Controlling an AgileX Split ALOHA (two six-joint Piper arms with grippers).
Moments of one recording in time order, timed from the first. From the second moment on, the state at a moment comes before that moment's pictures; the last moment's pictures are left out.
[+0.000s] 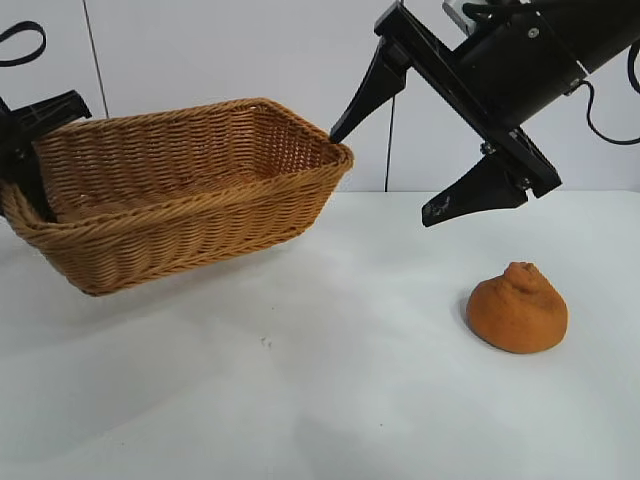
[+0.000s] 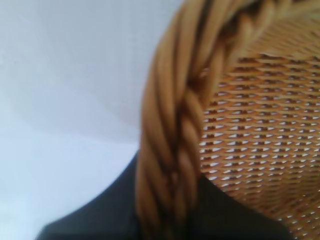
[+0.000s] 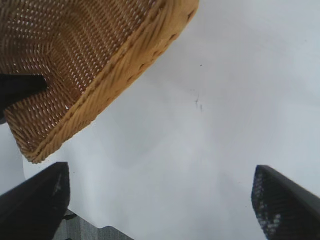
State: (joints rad) left arm -0.05 1.98 -1.44 -0.32 0.97 -0.14; right arm 0.31 1.69 -1.12 0.84 0.78 -0.21
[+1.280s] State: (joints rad) left arm -0.05 2.19 -1.50 -0.43 0.98 0.11; right arm 0.31 1.69 -1.12 0.84 0.78 -0.21
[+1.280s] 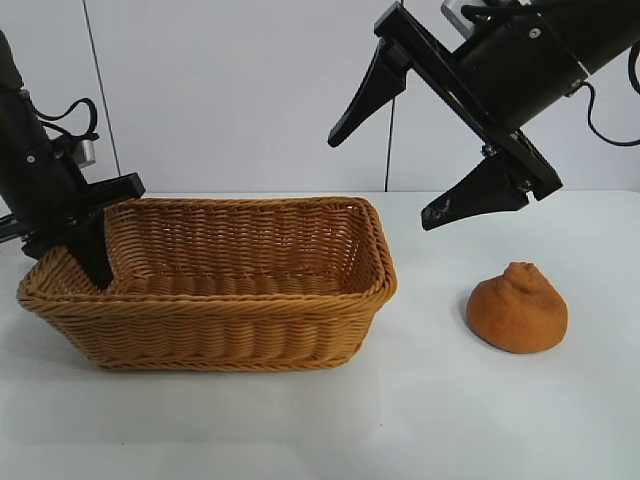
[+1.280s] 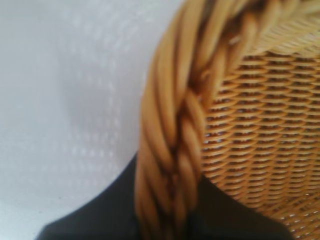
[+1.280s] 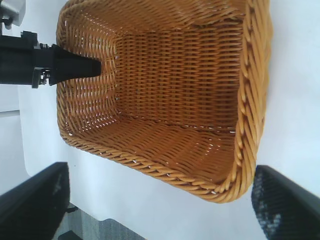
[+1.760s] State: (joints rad) left arm -0.05 2.09 -1.51 -0.43 1.01 0.11; right arm 0.31 1.69 -1.12 0.84 0.78 -0.21
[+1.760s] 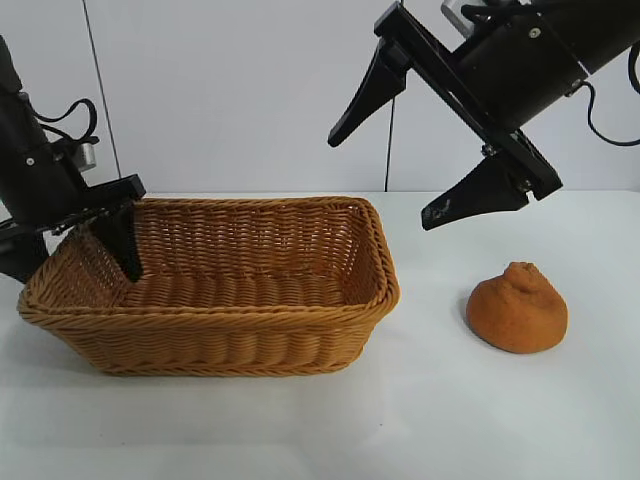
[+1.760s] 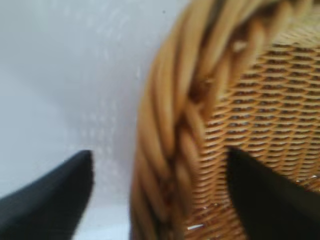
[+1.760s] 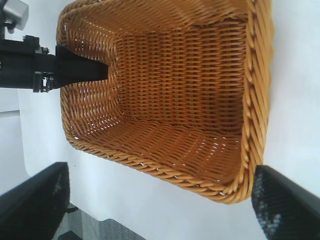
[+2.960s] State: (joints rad) left arm 0.03 1.82 -1.45 -0.03 1.21 0.00; right arm 0.31 1.69 -1.12 0.81 0.80 -0.21
